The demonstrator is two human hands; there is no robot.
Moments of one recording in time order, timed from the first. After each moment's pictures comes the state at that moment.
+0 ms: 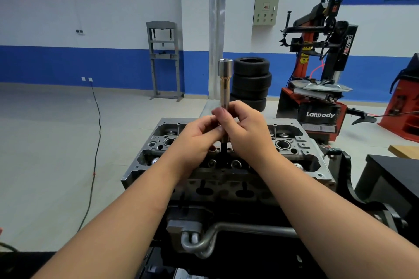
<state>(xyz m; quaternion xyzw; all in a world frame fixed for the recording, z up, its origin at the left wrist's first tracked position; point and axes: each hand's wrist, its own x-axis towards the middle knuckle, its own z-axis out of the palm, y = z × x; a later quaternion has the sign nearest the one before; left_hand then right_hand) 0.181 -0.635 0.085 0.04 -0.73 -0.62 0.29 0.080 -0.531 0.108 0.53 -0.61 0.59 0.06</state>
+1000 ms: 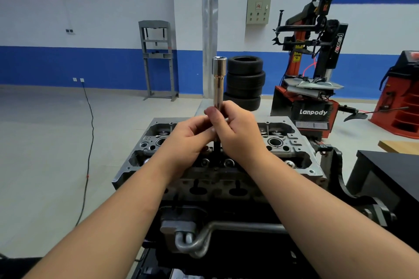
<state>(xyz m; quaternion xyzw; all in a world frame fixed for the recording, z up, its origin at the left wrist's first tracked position) 0.181 -0.636 0.083 0.04 -0.75 -0.60 0.29 0.080 -0.532 0.105 0.55 -0.63 0.54 0.11</state>
